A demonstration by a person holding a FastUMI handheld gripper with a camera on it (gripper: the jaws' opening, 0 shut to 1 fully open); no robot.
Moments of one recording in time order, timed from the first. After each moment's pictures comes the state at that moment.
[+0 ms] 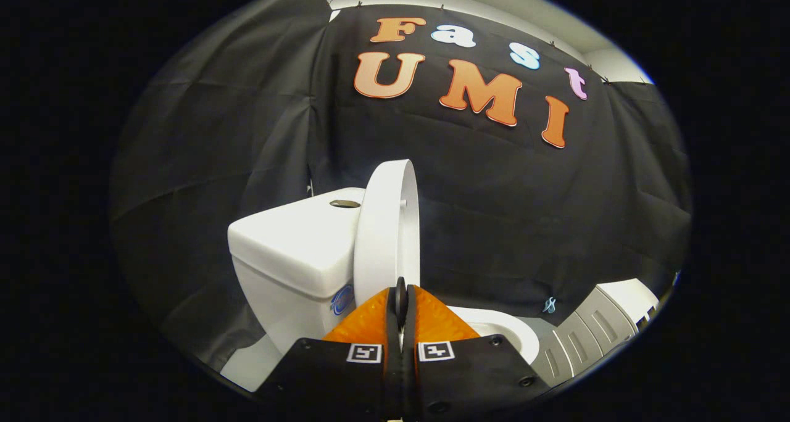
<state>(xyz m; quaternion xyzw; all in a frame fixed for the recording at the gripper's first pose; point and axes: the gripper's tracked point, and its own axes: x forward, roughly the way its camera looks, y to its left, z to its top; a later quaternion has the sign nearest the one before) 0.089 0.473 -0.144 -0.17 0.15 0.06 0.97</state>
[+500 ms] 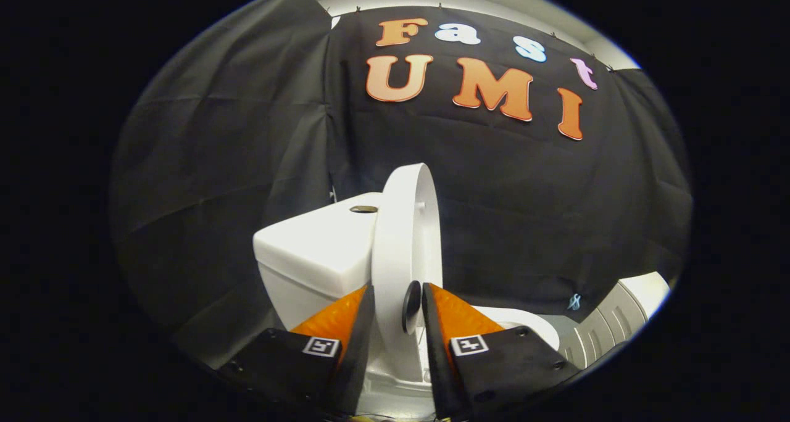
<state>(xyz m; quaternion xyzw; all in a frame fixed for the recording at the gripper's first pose) 0.079 0.490 -0.134 -0.13 0.15 0.14 0.97</state>
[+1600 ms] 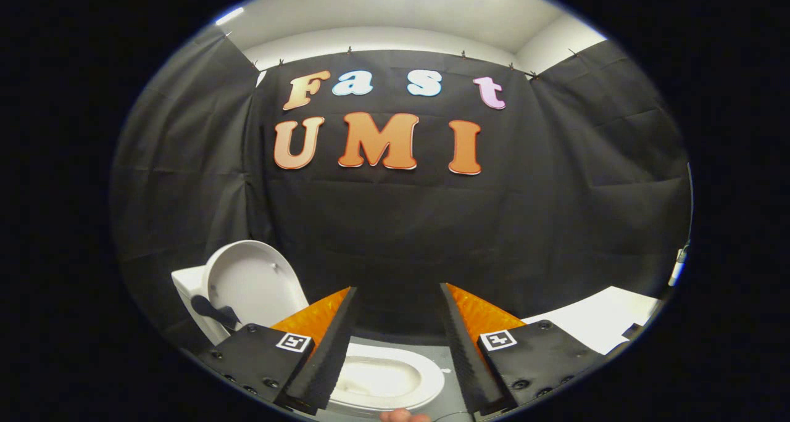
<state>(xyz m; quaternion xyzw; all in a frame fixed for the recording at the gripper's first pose) 0.081 0.122 0.030 -0.08 0.03 0.02 1.00</state>
